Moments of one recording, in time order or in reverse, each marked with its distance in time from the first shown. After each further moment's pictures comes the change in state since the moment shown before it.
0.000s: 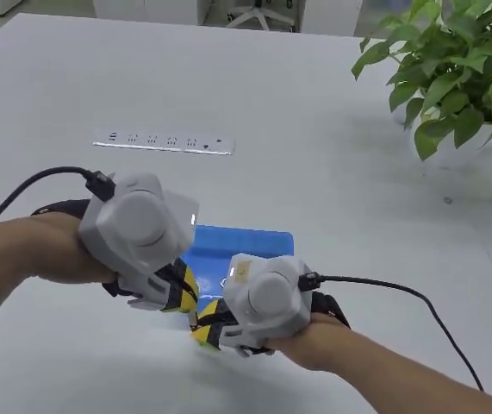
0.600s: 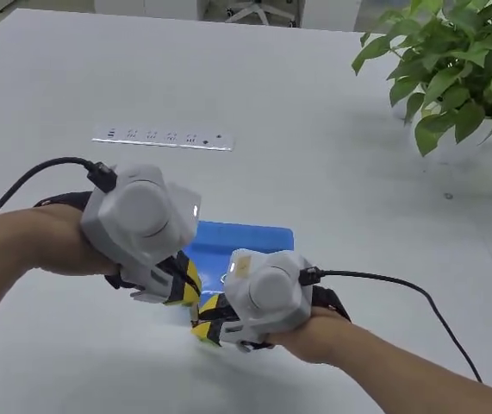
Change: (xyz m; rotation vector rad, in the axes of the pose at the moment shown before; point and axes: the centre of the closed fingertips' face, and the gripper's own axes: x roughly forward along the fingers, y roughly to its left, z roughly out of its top) left arm 0.001 0.000 0.006 0.000 -0.007 -0.005; right arm -0.002 0.000 -0.001 -0.006 -0.002 0.001
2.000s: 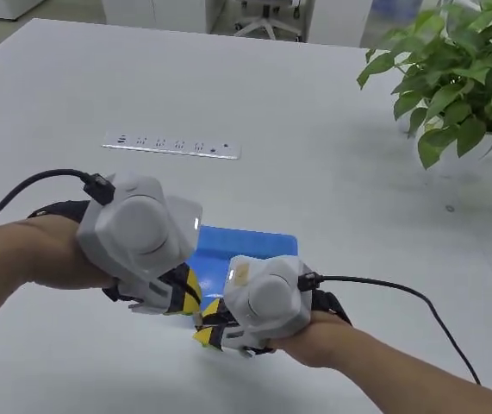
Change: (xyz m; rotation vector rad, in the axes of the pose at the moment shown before) left arm -0.012 -0.014 0.001 0.013 -0.004 0.050; right arm 0.001 0.006 0.004 -0.071 0.028 0.007
